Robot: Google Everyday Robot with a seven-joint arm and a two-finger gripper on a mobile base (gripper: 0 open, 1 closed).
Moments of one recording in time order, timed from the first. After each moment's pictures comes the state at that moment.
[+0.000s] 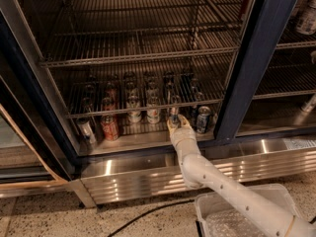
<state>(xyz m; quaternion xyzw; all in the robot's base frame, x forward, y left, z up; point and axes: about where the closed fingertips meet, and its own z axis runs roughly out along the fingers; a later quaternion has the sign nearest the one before) 0.727 -0.097 0.573 -0.13 0.72 -0.03 0.68</state>
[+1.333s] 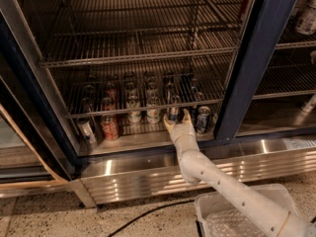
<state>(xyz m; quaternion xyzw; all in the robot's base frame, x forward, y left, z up) 0.742 -0.100 0.579 -0.12 0.72 -0.04 0.69</state>
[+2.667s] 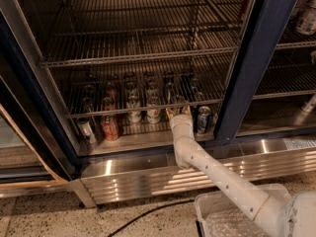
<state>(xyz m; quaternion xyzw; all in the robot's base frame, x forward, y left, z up) 0.808 -0.114 0.571 -0.10 0.71 -0.09 0.69</state>
